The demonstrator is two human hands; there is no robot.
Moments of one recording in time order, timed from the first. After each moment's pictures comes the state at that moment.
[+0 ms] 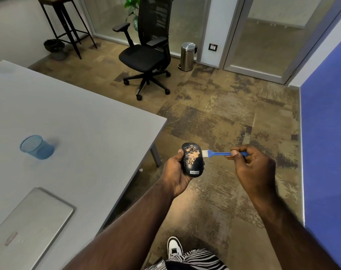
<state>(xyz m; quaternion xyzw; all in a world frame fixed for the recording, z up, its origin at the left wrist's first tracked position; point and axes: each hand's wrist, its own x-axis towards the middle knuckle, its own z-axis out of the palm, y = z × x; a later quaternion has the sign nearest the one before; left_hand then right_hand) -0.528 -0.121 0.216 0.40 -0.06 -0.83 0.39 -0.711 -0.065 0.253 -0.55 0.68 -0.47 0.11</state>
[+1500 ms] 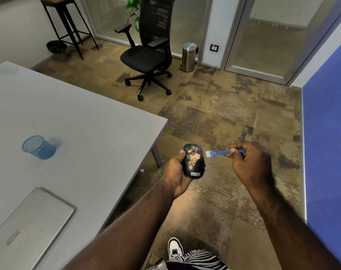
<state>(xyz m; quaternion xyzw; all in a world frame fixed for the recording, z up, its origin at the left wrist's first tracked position) -0.530 -0.119 0.220 0.41 -0.08 -0.82 0.38 -0.716 -0.083 0.253 -0.55 0.74 -0.37 0.10</state>
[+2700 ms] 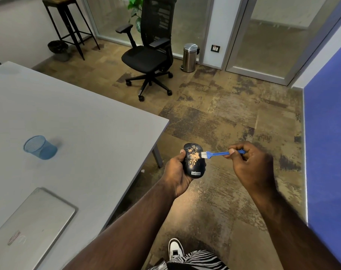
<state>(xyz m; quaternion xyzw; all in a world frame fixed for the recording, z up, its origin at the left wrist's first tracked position) -0.524 -0.125 0.217 0.41 -0.08 -0.82 0.38 -0.709 -0.080 0.259 -0.58 0.68 -0.43 0.10</state>
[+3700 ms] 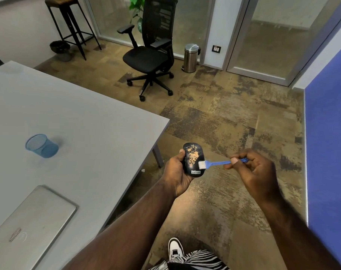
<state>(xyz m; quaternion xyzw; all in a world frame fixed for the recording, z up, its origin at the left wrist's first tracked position) -0.528 -0.119 0.221 0.40 -0.07 -0.82 0.40 -0.718 -0.056 0.257 -0.59 0.61 -0.47 0.23</state>
